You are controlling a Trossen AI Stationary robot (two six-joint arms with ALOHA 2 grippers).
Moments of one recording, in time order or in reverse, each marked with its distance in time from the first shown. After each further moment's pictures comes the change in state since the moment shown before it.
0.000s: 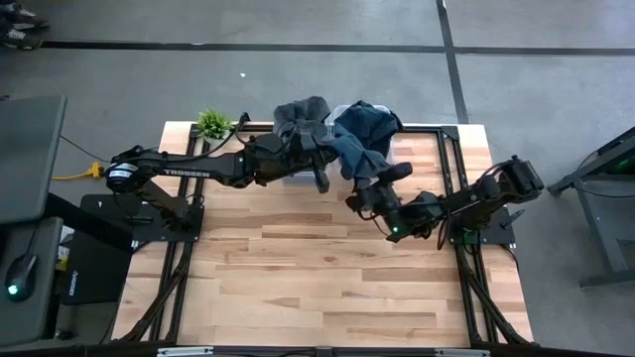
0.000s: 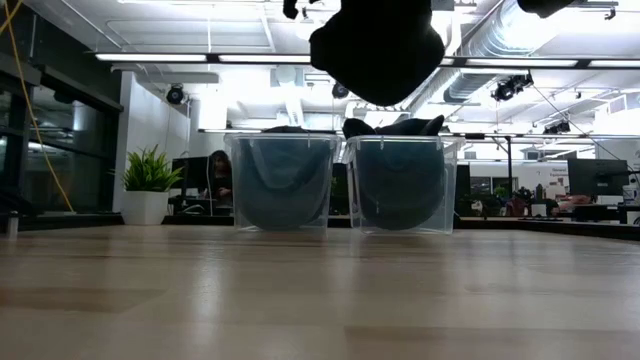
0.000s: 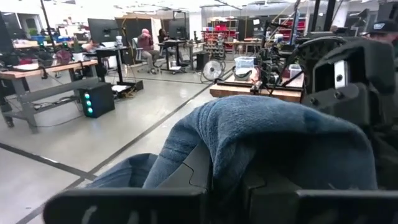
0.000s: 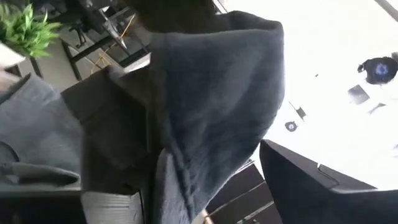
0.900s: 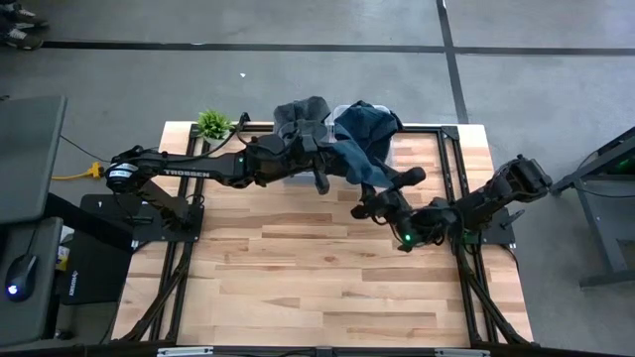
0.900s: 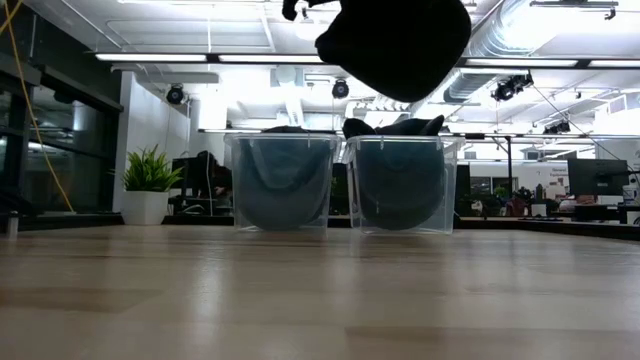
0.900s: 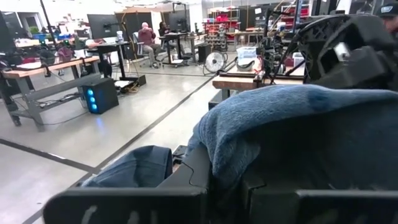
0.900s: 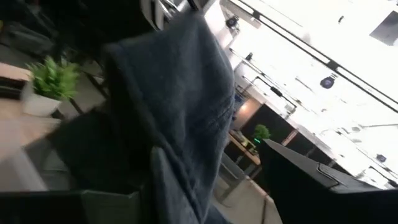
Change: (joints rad) left arm 0.002 0.000 0.000 -0.035 -0.016 0.028; right arm 0.101 -0.071 0.000 -0.026 0.127 0.283
